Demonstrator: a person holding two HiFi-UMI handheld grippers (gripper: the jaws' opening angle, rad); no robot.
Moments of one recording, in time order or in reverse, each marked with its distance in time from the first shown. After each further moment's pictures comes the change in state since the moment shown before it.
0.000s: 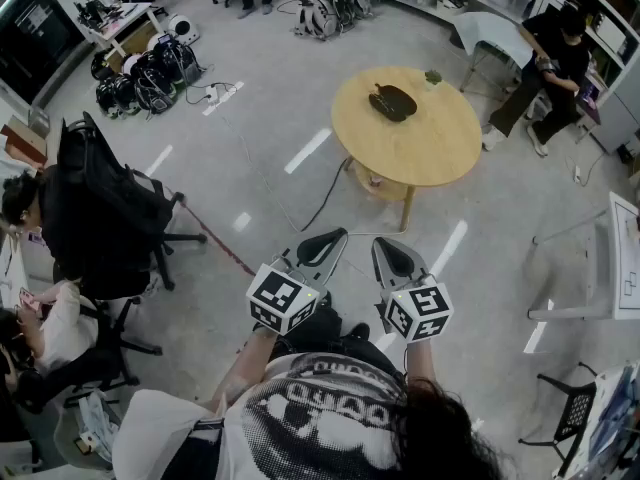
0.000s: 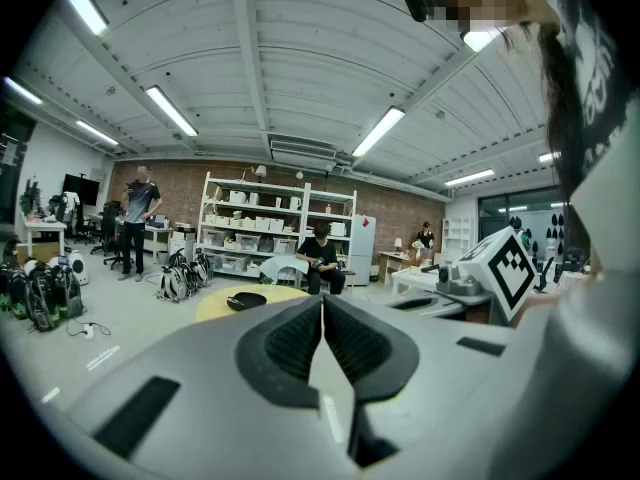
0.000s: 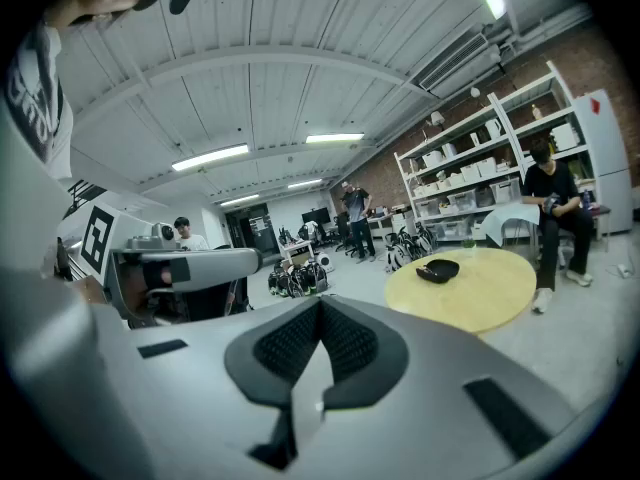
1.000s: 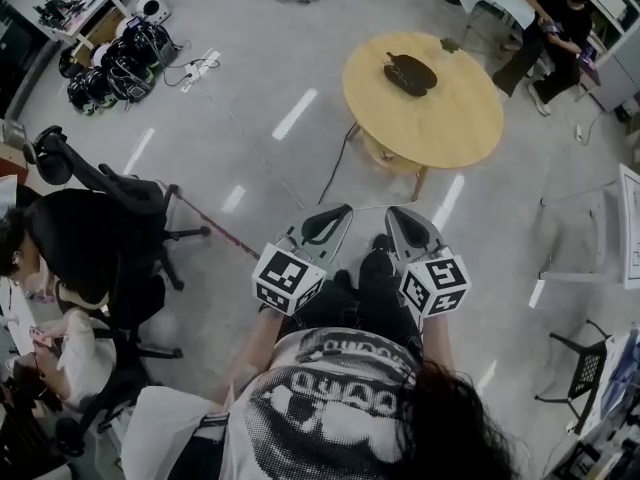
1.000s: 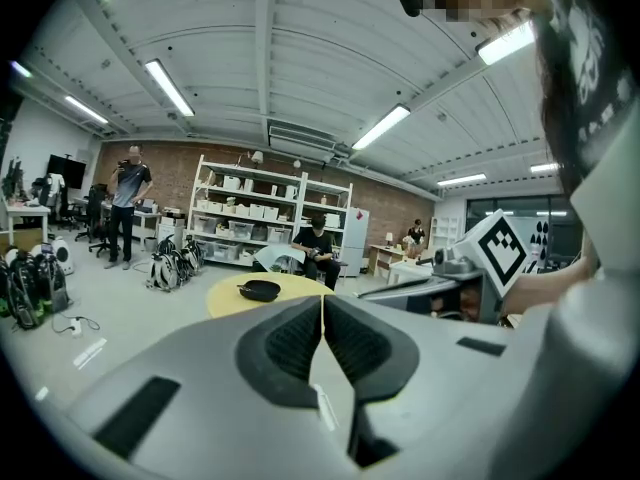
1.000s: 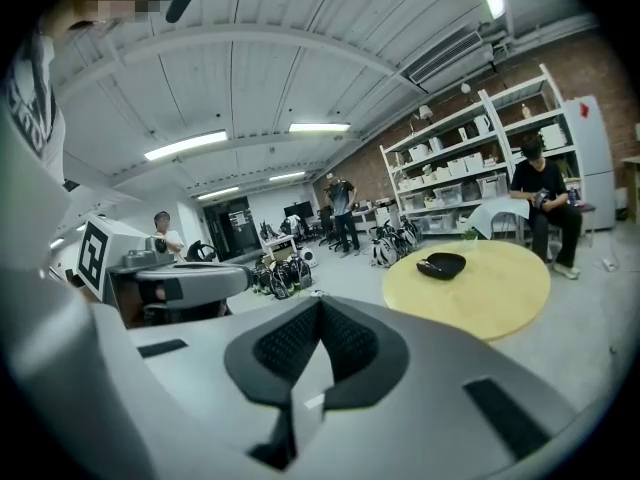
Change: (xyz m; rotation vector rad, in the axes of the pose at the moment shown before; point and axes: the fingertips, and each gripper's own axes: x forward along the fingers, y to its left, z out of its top) left arm 0.003 0.127 -0.031 -0.011 0.043 -0.098; right arm 0.117 0.006 0.004 0.026 0.022 -0.117
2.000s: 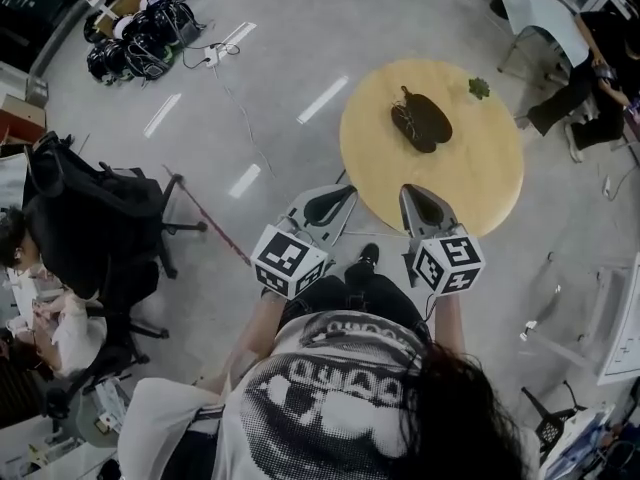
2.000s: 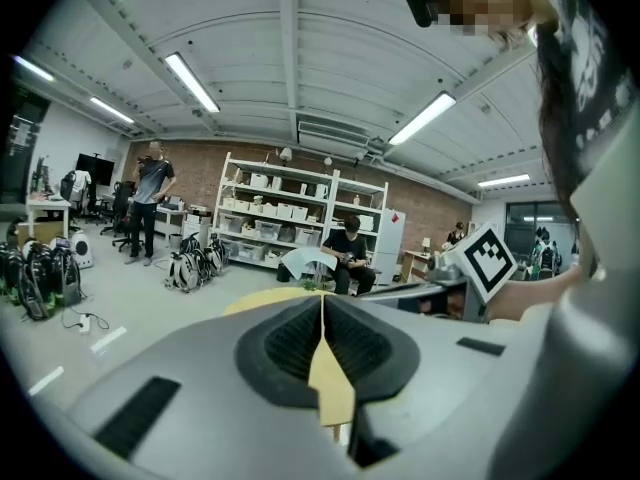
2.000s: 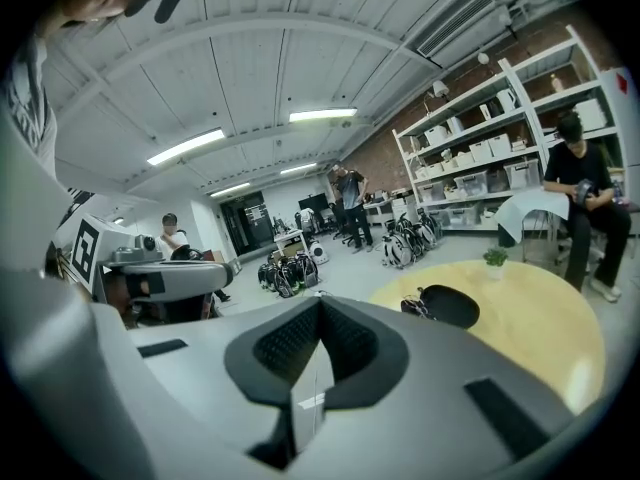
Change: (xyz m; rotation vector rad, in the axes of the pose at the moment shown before) left arm 0.208 0.117 0.062 -0.078 0.002 0.163; right arm 0.153 -0.203 0.100 -0.017 0.067 0.142
